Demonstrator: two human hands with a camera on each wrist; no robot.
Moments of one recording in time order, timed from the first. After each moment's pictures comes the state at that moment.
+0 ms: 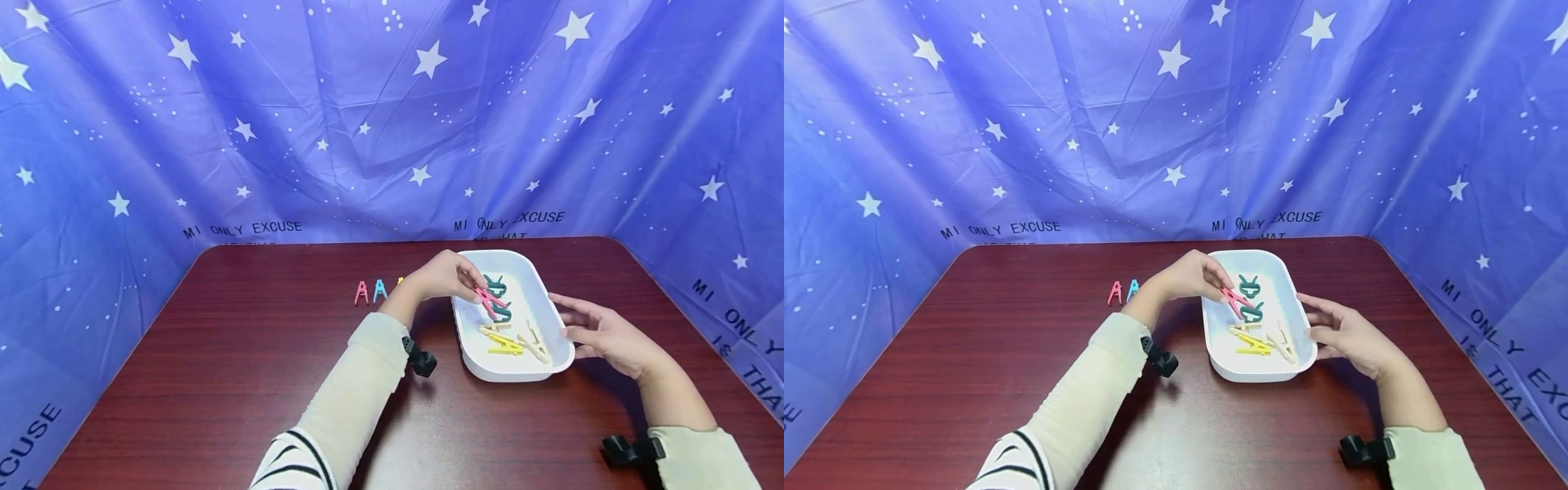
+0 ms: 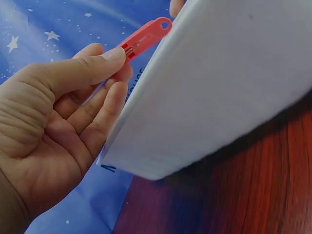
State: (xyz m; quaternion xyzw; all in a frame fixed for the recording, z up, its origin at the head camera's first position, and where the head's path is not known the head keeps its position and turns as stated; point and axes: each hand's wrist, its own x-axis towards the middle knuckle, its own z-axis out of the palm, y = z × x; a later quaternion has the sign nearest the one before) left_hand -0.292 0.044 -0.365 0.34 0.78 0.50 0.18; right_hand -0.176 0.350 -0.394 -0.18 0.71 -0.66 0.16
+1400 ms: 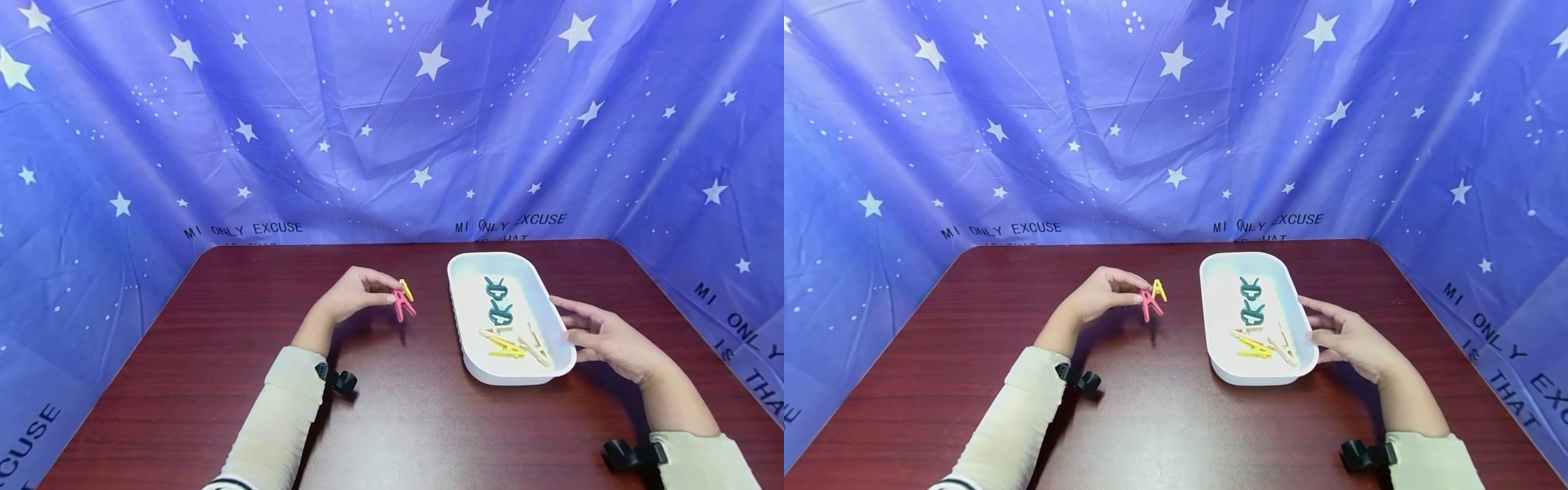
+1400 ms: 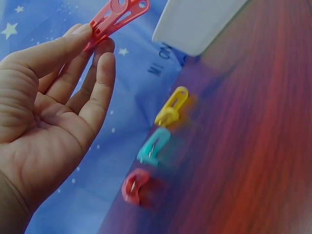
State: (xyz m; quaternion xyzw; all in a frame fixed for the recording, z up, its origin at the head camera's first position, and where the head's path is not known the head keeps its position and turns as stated) left_hand -0.269 -0.101 -0.395 0.29 0.71 0.63 0.12; right_hand -0.177 0.348 -0.395 -0.18 0.71 -0.67 0.16
